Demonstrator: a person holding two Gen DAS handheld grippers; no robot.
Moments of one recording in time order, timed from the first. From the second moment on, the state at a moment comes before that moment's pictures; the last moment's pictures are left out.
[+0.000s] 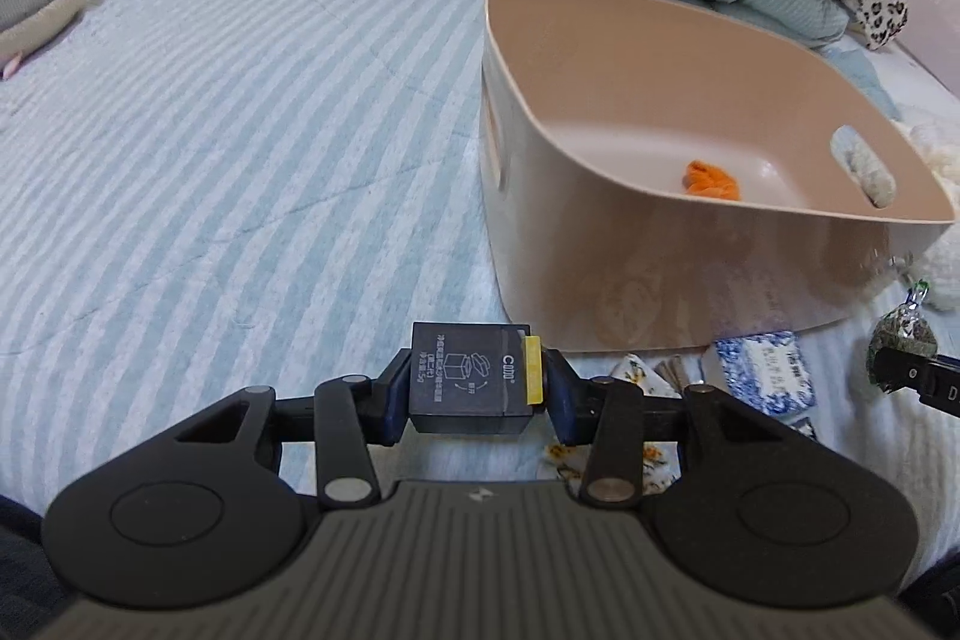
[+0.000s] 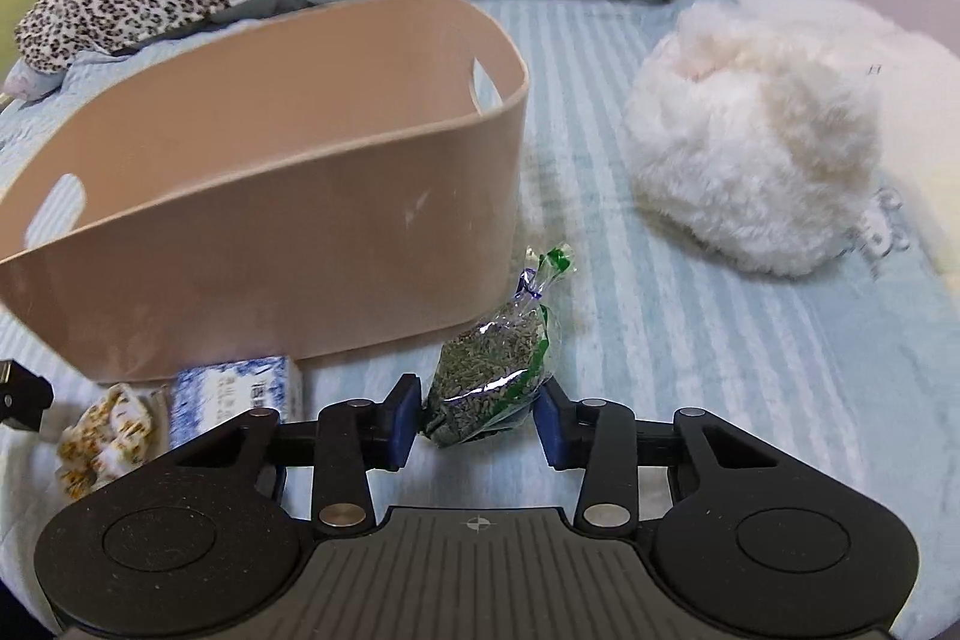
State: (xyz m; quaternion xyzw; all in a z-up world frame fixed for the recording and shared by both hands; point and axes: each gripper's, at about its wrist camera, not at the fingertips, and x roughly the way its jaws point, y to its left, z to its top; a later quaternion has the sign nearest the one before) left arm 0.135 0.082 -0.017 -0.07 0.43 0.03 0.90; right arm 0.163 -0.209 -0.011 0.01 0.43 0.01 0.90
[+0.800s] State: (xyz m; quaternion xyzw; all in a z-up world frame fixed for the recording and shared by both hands) left arm 0.101 0.058 0.095 -0.03 0.30 0.00 0.95; right arm 0.117 -0.194 0.092 0.05 0.28 0.07 0.96
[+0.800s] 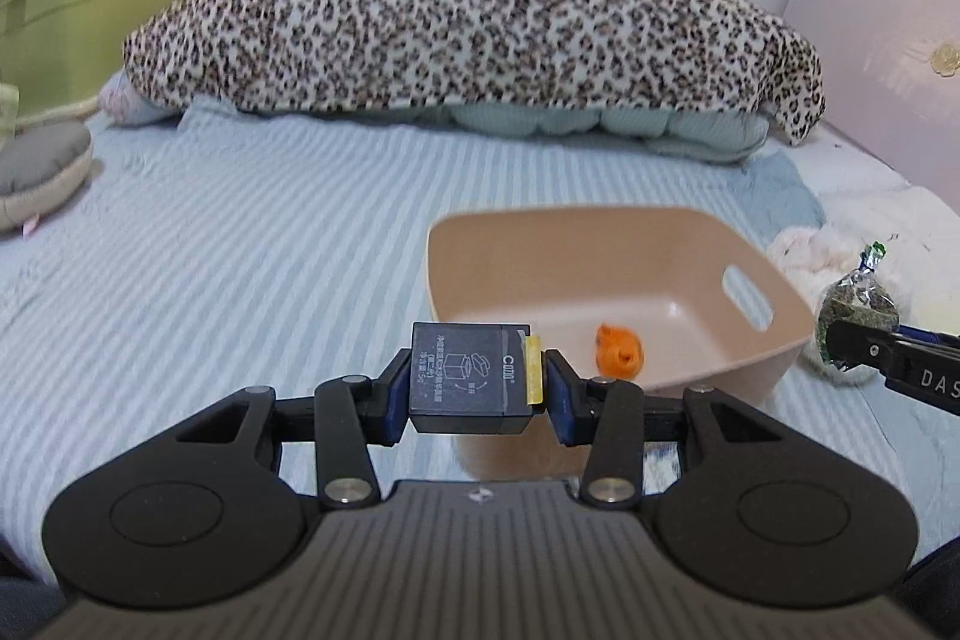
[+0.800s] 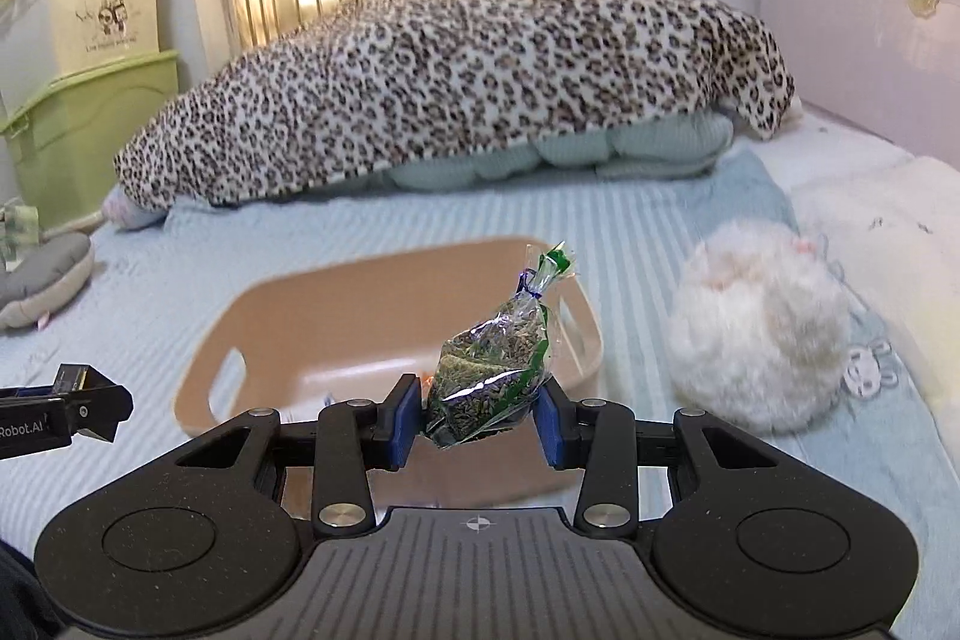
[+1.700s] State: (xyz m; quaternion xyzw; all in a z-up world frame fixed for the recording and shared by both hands) left arm 0.214 -0.008 0.042 0.06 0.33 0.01 0.94; right arm 0.207 -0.143 0.071 -0.03 0.32 0.08 0.94
